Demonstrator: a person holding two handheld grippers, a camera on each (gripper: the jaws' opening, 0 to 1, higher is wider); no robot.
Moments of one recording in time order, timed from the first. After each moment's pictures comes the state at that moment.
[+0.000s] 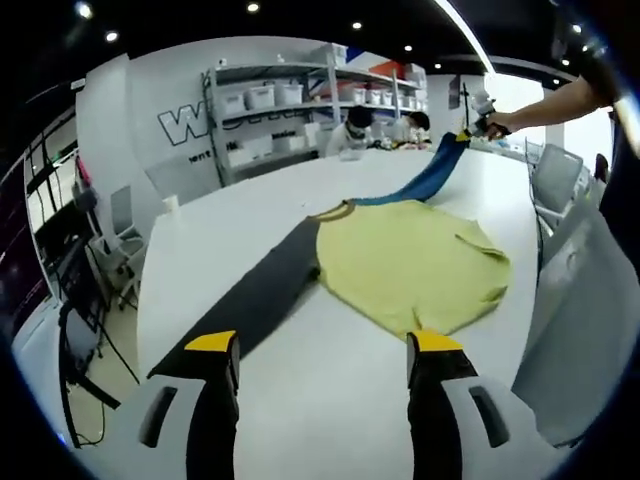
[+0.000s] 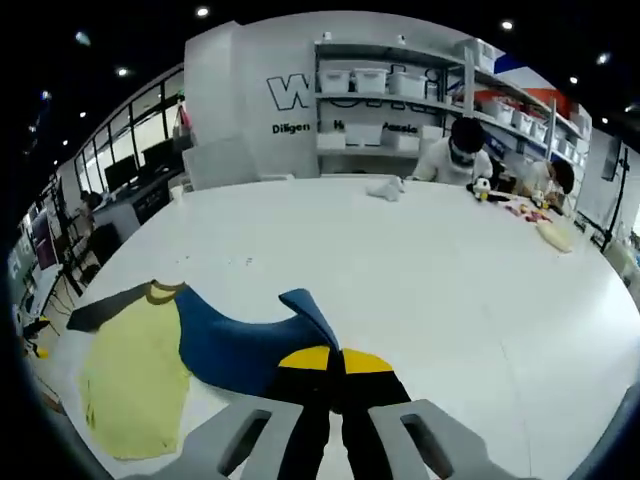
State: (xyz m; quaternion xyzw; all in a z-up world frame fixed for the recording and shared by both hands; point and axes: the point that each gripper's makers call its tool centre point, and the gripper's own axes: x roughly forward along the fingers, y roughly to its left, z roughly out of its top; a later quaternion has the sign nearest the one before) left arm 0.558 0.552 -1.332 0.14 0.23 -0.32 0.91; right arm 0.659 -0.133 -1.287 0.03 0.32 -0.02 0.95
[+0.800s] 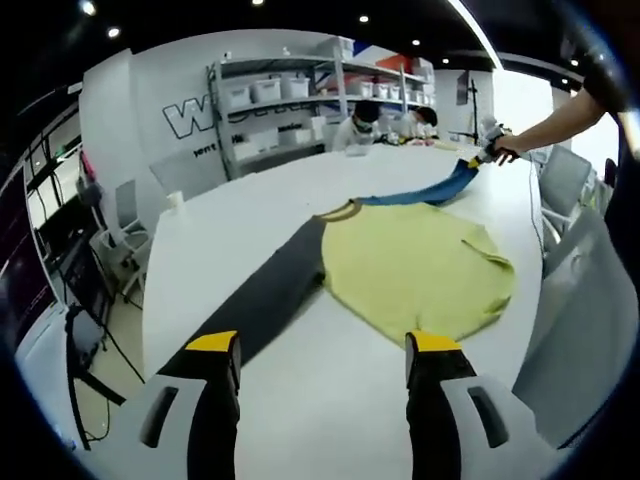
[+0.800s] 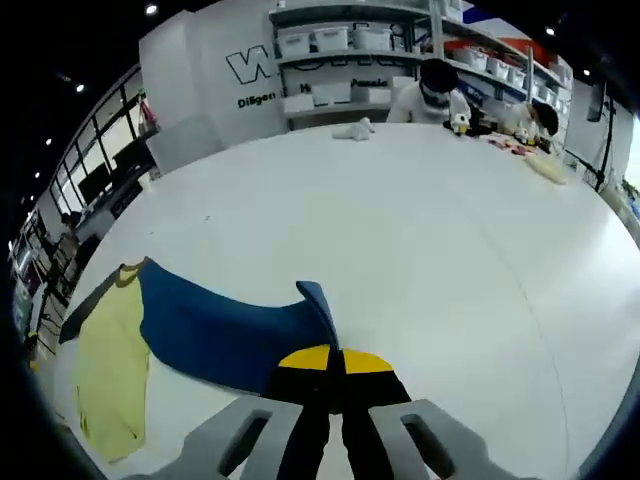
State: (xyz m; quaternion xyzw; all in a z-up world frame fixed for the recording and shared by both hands) left arm 0.568 0.548 -1.322 0.14 0.25 -0.30 0.91; right arm 0.643 -0.163 -1.383 0.08 0.39 -0.05 0.92
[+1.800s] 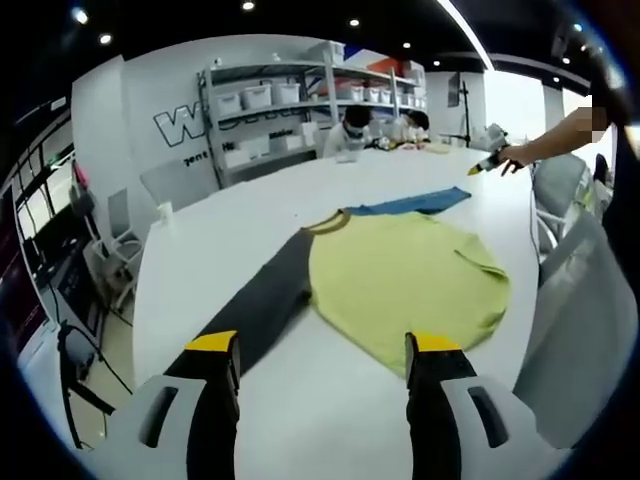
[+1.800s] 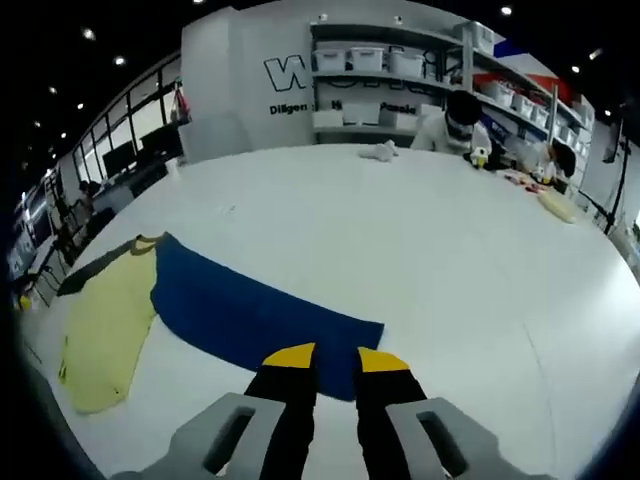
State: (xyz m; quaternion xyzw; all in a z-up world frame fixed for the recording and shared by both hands) left arm 0.570 0.520 -1.313 0.14 0.23 -0.32 0.91; right arm 0.615 -0.139 -1.359 0.00 0.33 0.01 0.94
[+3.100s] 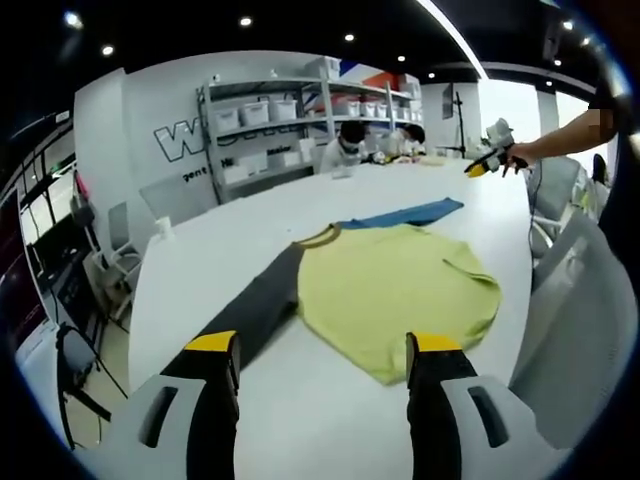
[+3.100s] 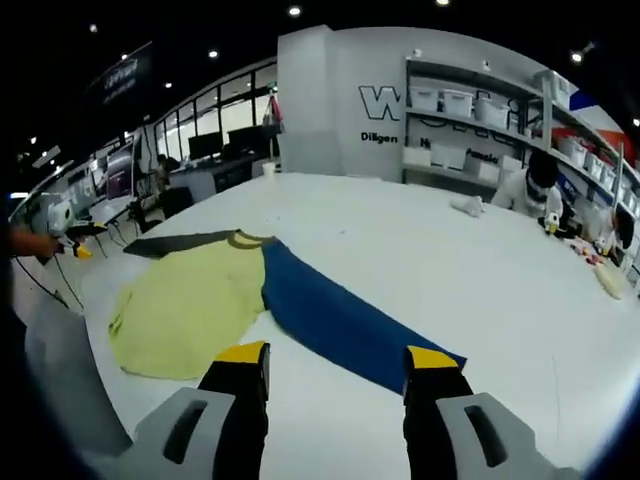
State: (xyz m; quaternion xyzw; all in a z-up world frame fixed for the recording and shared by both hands) left arm 0.552 0.509 -1.309 0.13 0.19 -0.33 0.91; right arm 0.578 -0.041 -1.313 -0.07 0.28 0.18 0.94
